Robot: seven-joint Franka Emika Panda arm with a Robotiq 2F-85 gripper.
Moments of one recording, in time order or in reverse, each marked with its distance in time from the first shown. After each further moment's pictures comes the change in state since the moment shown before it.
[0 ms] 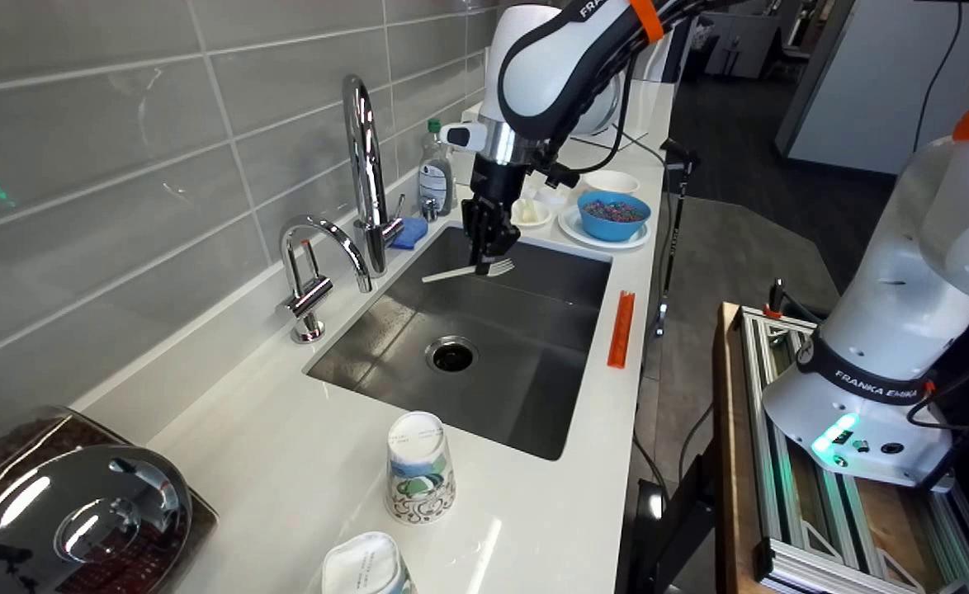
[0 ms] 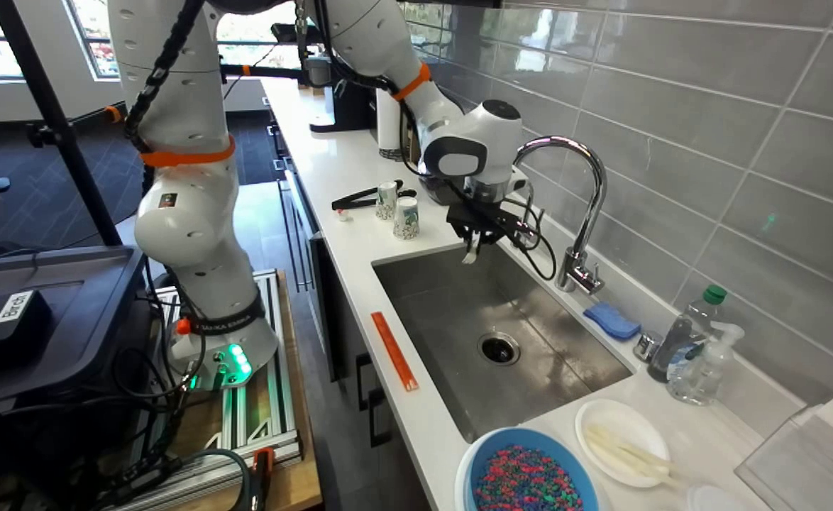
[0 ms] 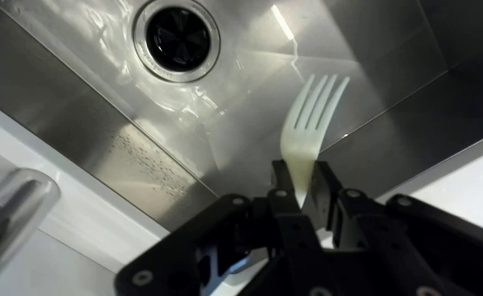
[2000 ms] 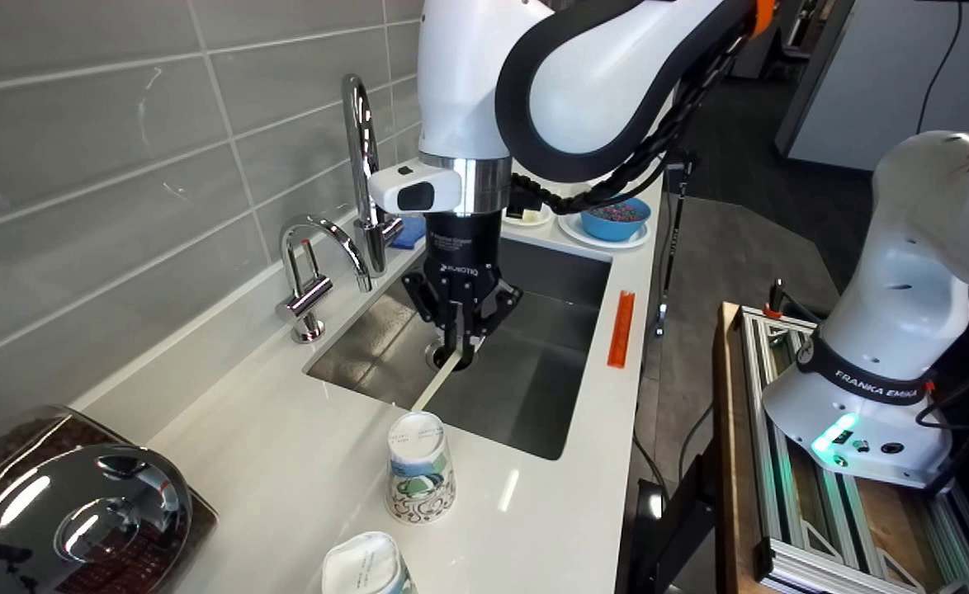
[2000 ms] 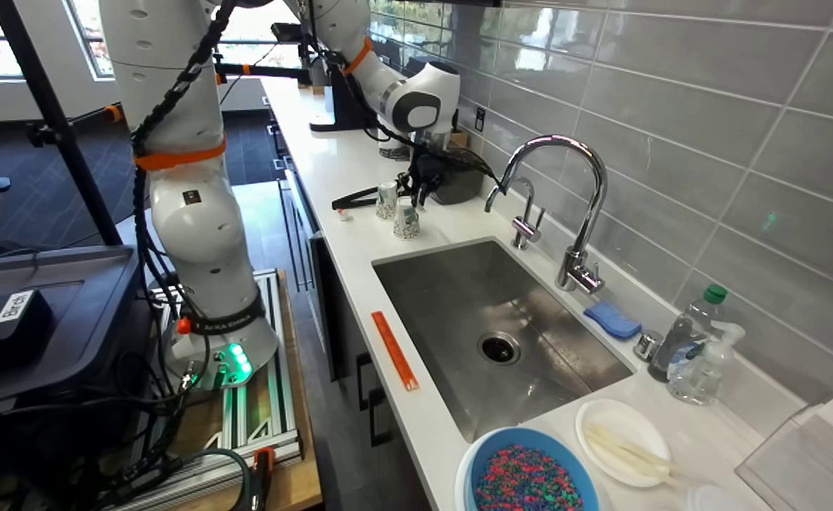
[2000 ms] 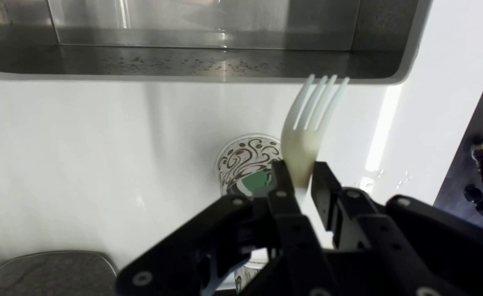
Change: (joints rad) arm 0.275 -0.033 0.131 0.053 -0.085 -0.156 -0.204
